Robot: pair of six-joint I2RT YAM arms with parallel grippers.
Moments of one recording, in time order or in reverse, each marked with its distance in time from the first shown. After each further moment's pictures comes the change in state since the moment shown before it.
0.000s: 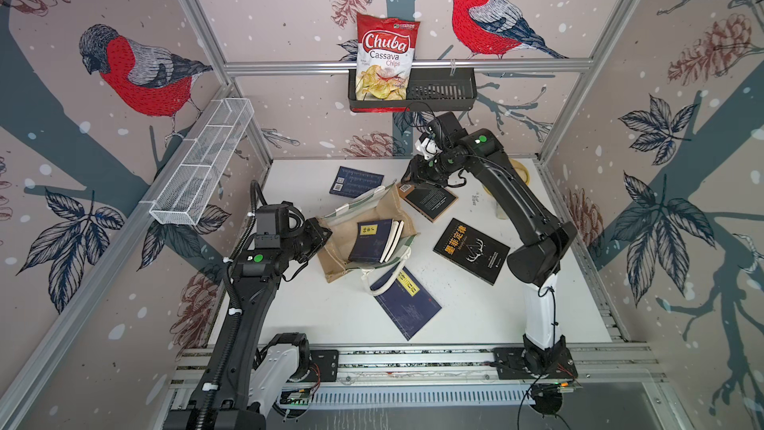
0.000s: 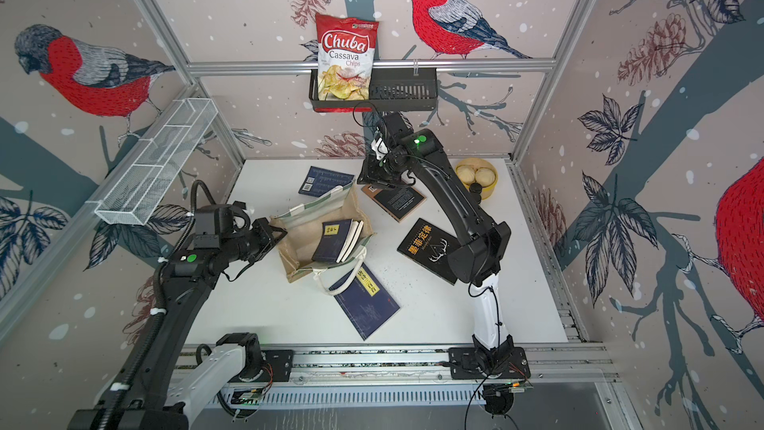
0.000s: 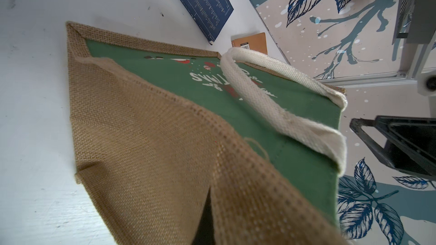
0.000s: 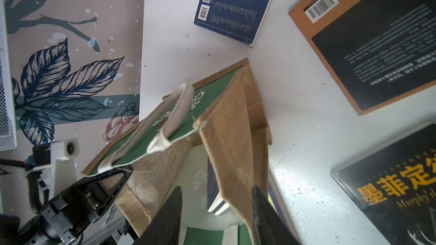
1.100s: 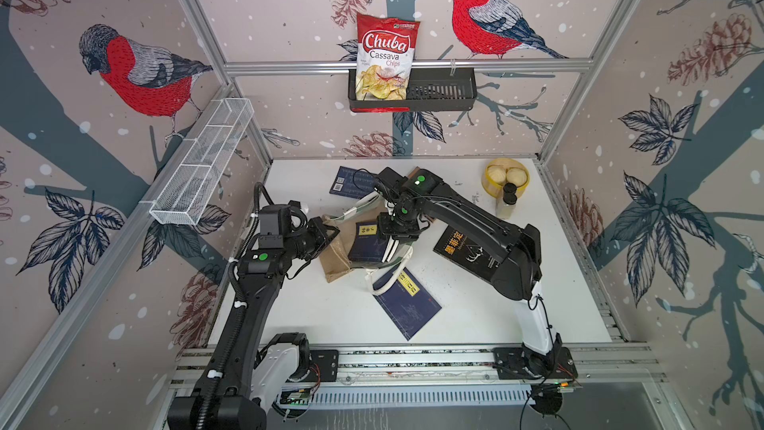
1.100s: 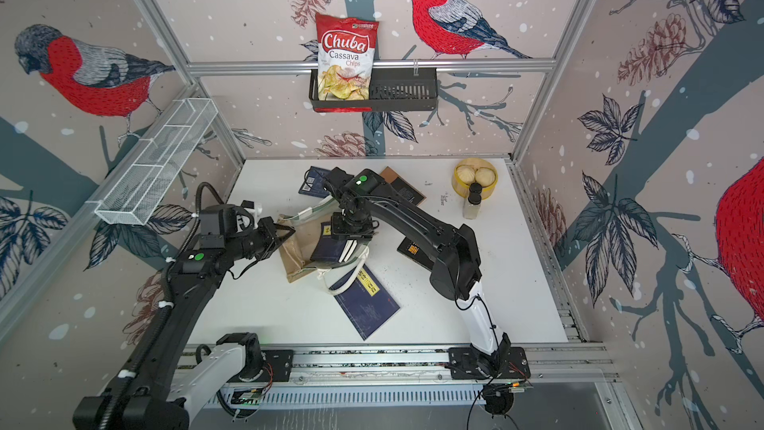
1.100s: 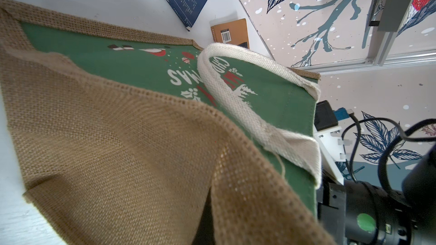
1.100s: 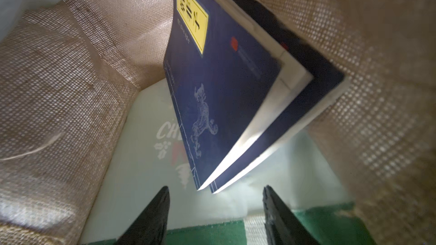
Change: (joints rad) left arm 0.003 0.021 -0.065 0.120 0.125 -0.027; right arm 0.300 0.071 -0.257 -0.045 0.169 0.138
